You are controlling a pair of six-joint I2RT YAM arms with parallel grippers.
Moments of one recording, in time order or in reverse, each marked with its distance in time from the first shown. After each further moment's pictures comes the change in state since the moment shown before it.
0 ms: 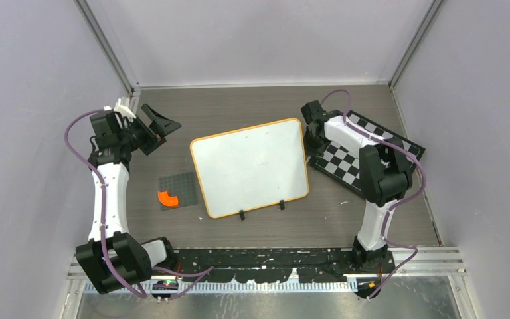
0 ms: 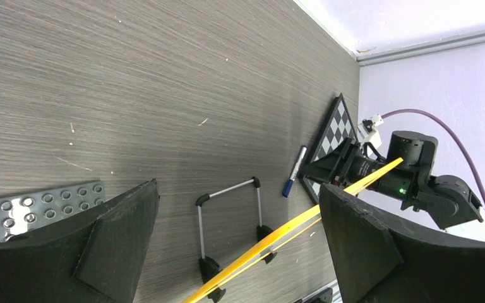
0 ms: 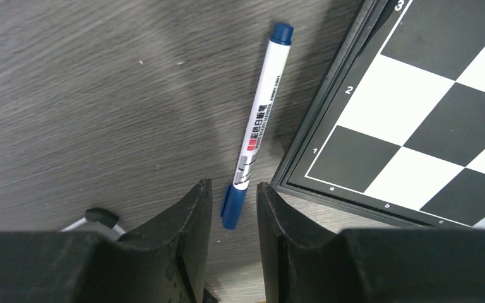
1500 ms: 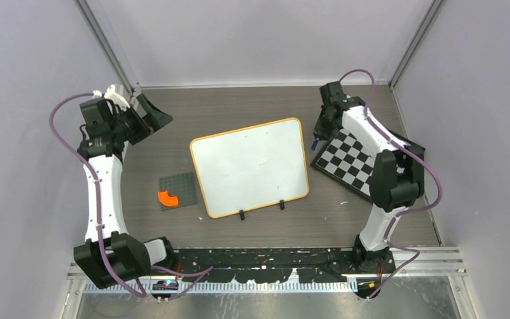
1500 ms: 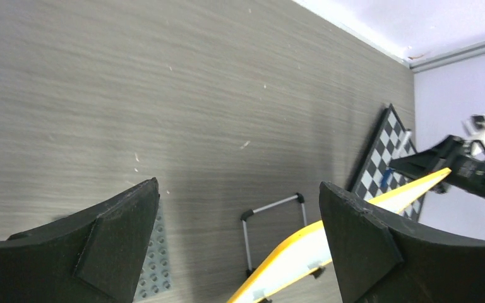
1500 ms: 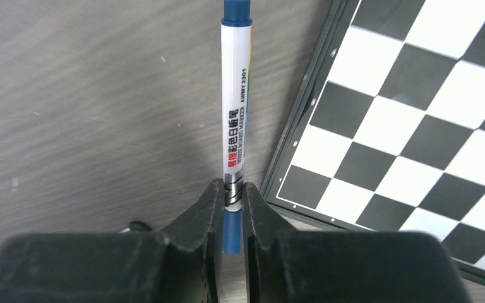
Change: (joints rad) left arm 0.000 0.029 0.152 -0.126 -0.110 0.163; right arm -0.095 -0.064 0.100 -0.010 0.027 -0.074
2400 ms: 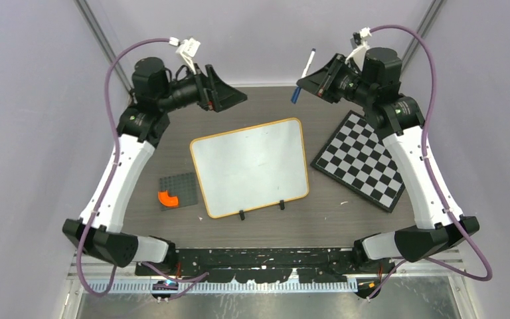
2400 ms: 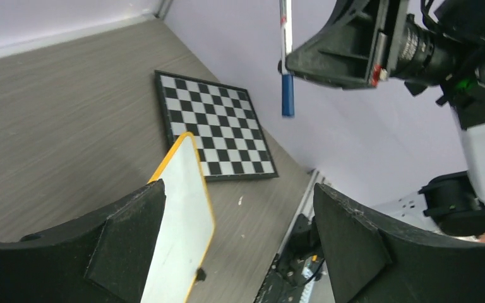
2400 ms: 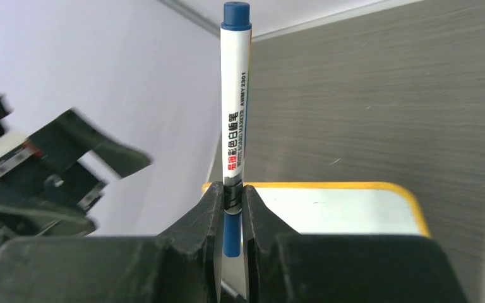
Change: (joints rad) left arm -0.595 0.132 0.398 0.205 0.192 -0.078; right arm 0.032 -0.452 0.229 0.203 -0.479 0.116
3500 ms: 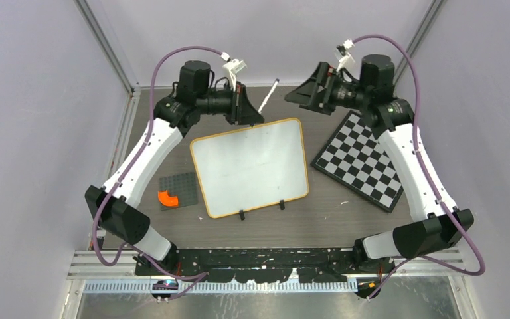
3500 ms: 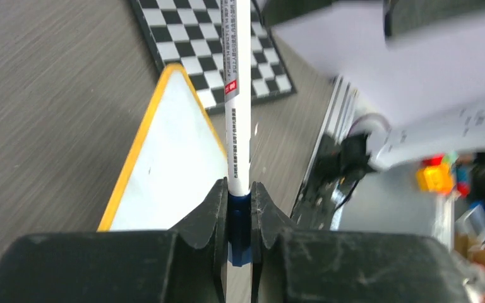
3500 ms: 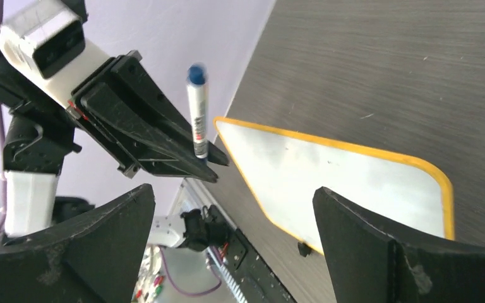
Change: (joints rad) left arm -0.183 0.242 0.069 -0.110 0.016 0.189; right arm -0.001 0.034 -0.098 0.048 -0.290 -0.089
